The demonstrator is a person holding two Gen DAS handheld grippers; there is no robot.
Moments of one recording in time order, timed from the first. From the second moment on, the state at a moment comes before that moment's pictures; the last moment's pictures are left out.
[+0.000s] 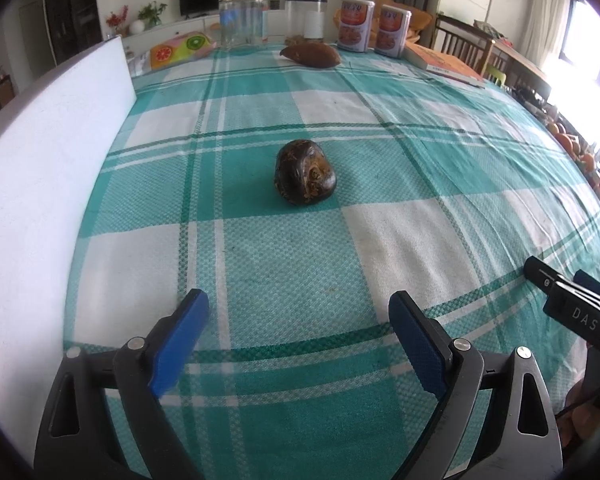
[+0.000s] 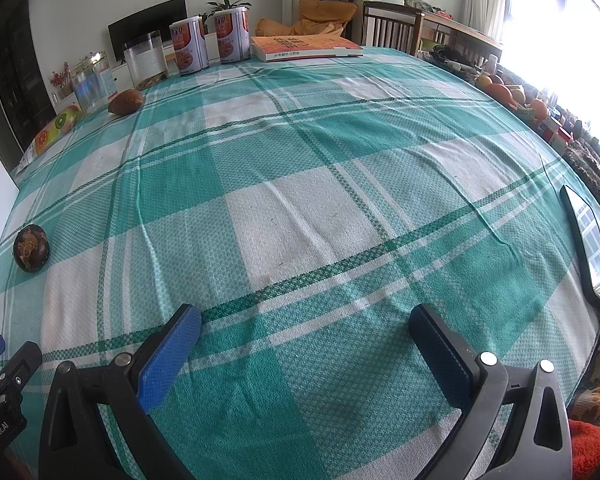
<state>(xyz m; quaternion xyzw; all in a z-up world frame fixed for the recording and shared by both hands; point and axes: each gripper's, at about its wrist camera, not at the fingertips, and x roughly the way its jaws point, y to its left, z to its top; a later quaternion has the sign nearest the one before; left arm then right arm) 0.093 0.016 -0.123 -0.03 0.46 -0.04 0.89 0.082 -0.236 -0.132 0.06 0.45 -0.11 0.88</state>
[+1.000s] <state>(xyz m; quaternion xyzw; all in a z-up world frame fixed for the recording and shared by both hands) 0.152 0.019 -0.122 -0.01 0.42 -0.02 0.91 0.312 -0.147 -0.071 -0.06 0.44 0.18 0.88</state>
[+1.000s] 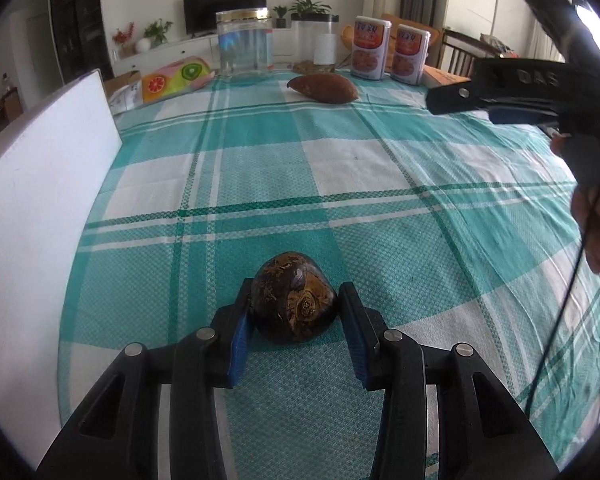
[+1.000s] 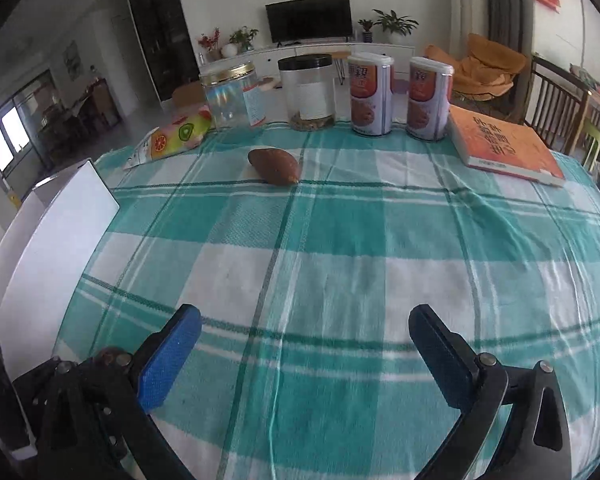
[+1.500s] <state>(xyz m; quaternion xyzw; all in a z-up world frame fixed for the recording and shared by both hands) 0.153 0.019 -0.123 -0.01 0.42 -0.02 0.91 0.440 -0.077 -0.120 -0.04 0.49 0.17 0.85</state>
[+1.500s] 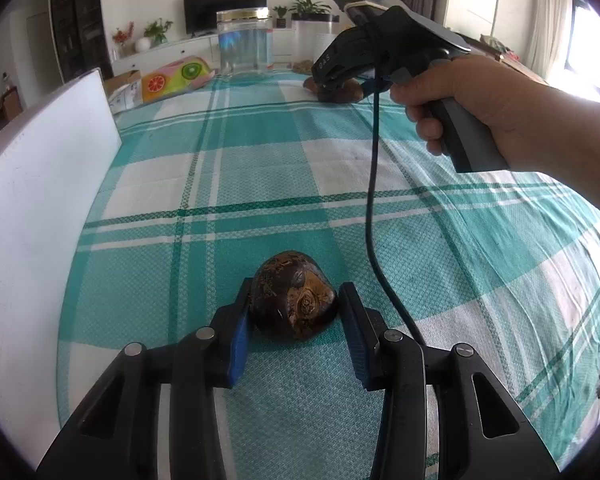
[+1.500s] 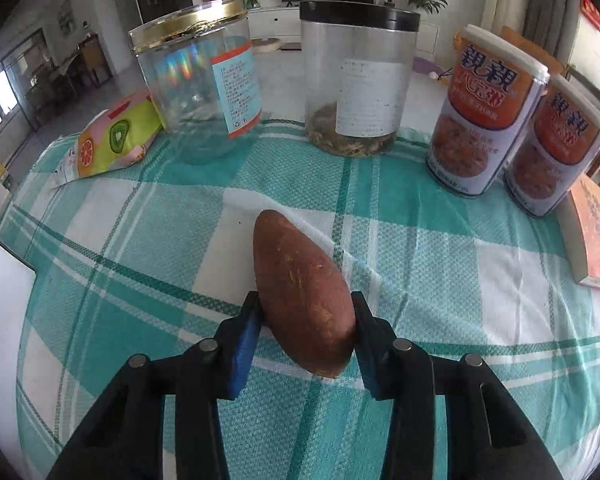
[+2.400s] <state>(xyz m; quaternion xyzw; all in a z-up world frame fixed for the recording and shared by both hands) 0.153 0.016 -0.122 0.00 0.42 -0.01 0.91 0.078 -0.184 -0.126 0.02 0.44 0.05 0.90</state>
